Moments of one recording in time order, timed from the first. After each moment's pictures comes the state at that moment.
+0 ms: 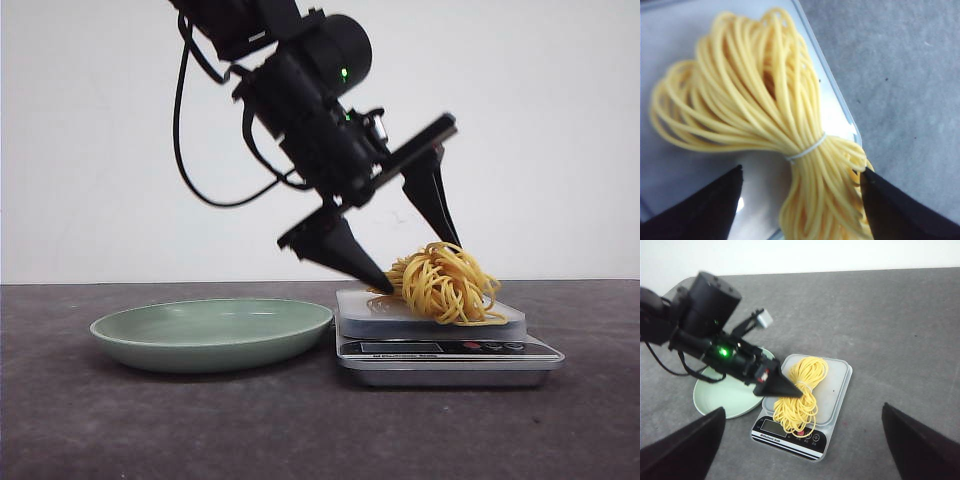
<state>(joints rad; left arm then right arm) -0.72 1.99 1.55 -0.46 0.36 -0.38 0.07 0.52 0.92 -0.83 -0.42 0.13</state>
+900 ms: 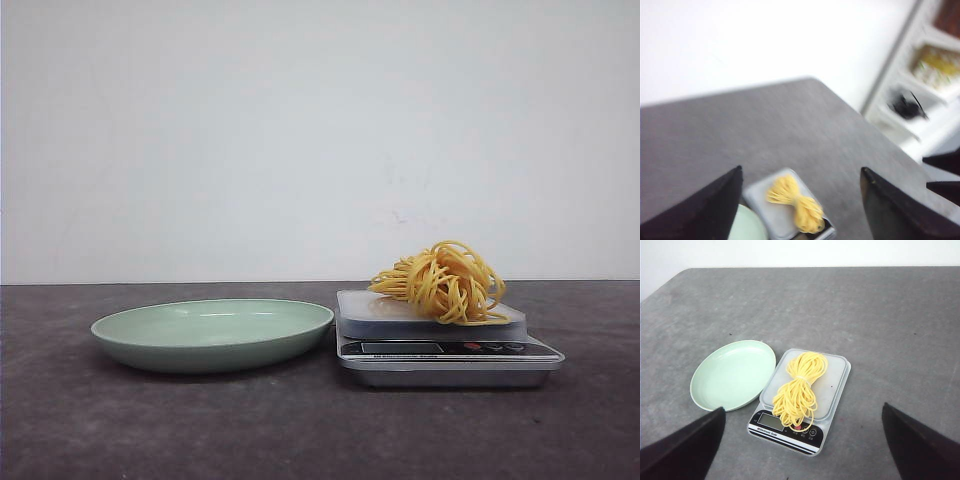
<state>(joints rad) -0.68 0.92 1.62 -0.92 0.02 -0.24 0.07 0.52 0.92 -0.85 -0.42 0.09</state>
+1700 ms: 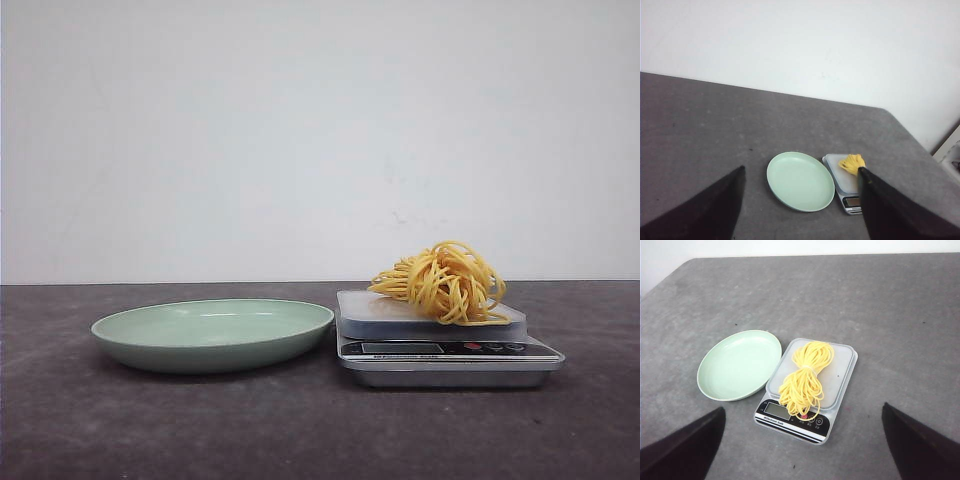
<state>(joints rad) -0.68 0.38 1.62 -1.42 -0.29 -0.39 0.07 0.52 0.93 -0.89 -0.44 0.09</state>
